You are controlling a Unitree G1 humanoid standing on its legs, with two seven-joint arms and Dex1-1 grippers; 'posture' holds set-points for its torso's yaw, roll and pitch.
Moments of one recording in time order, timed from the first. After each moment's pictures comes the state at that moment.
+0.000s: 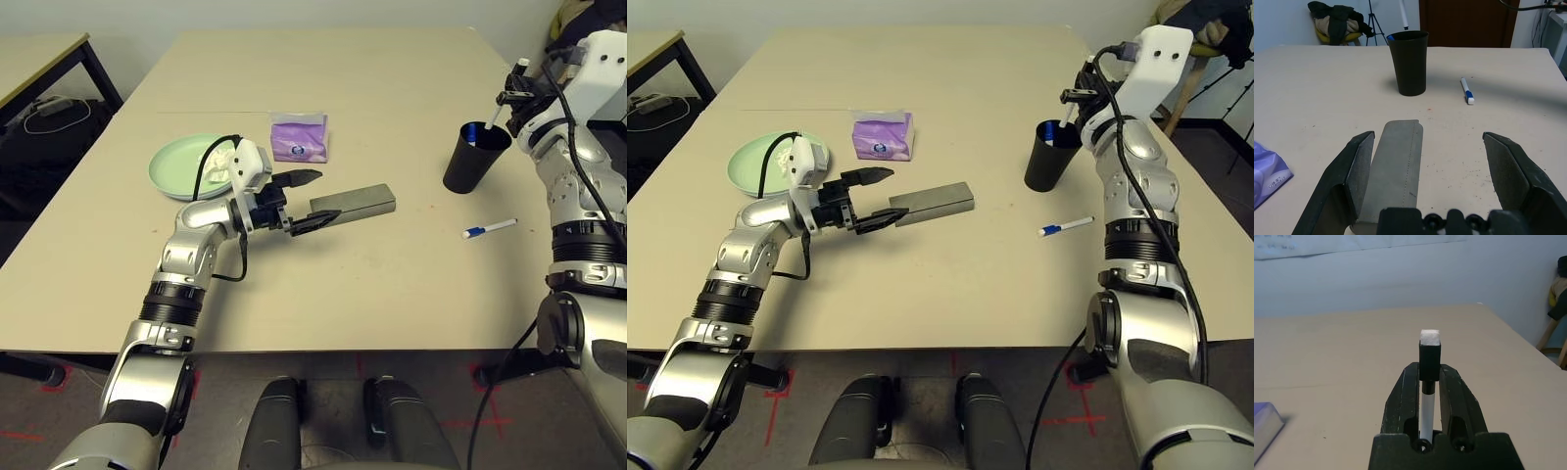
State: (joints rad) left arm -0.65 0.40 -0.04 0.33 -0.31 0.09 -1.12; right arm -0.95 -0.44 -0.29 0.51 0.25 0.32 0.18
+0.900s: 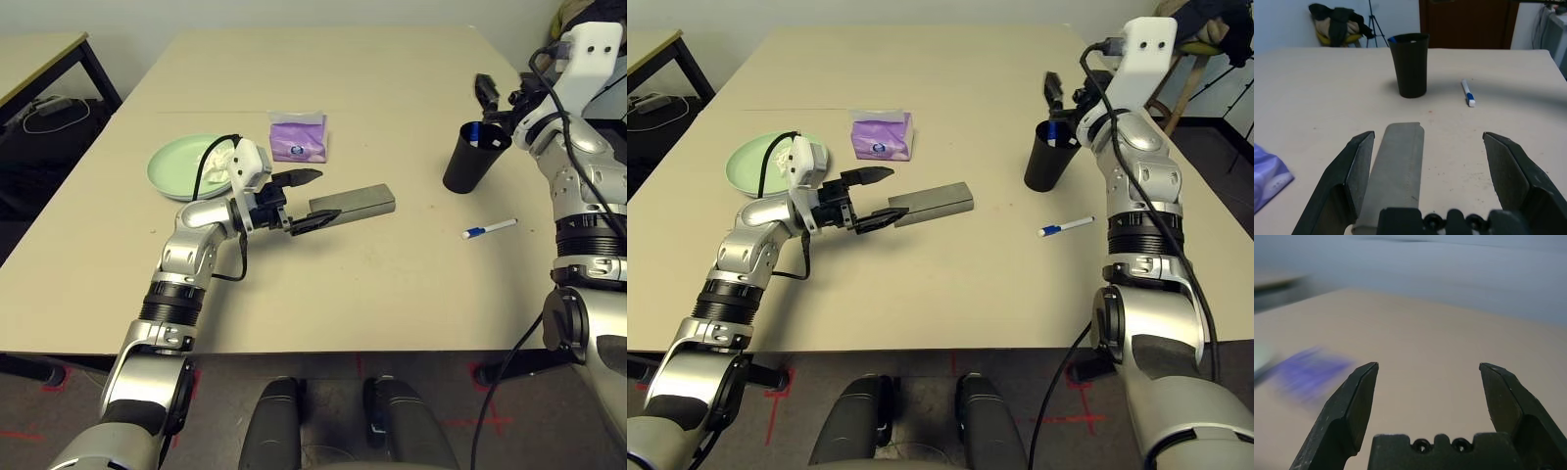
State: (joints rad) left arm -0.64 0.39 -0.04 0.31 -0.31 0.09 -1.11; right arm -0.92 -0.59 -0.09 0.51 0.28 0.22 0.89
